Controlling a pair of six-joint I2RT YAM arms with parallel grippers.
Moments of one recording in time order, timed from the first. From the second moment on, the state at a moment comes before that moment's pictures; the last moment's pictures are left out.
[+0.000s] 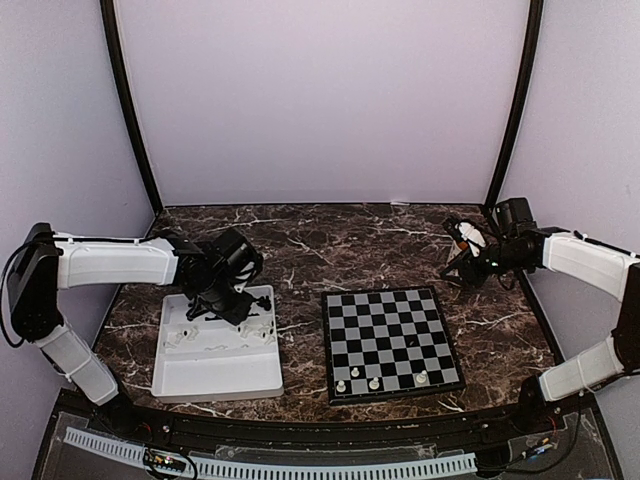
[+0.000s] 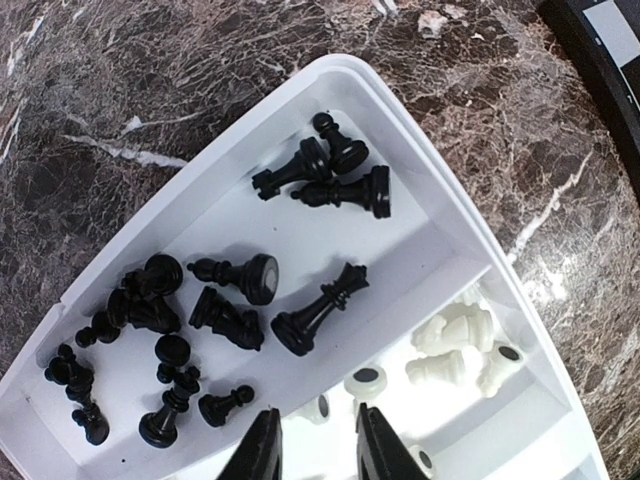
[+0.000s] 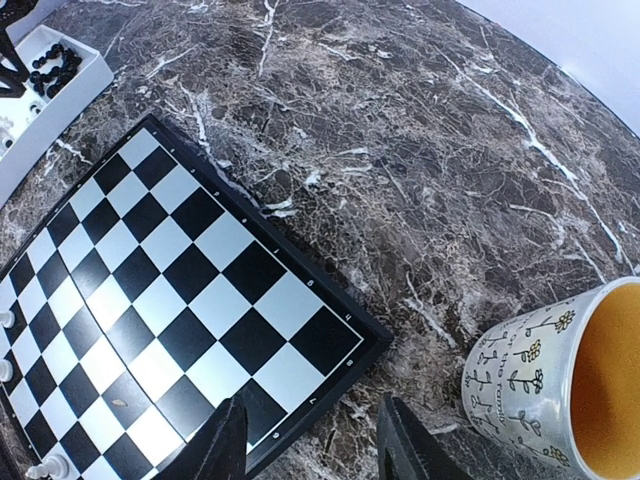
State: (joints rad) left arm -0.75 1.58 1.02 -0.68 -0.15 -0.25; right arm 0.15 1.32 0.85 -0.46 -0.52 -0.50
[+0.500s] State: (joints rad) left arm -0.73 1.58 0.97 -0.63 -0.10 -0.27; right arm 0.42 1.40 1.14 -0.63 -0.50 -0.59
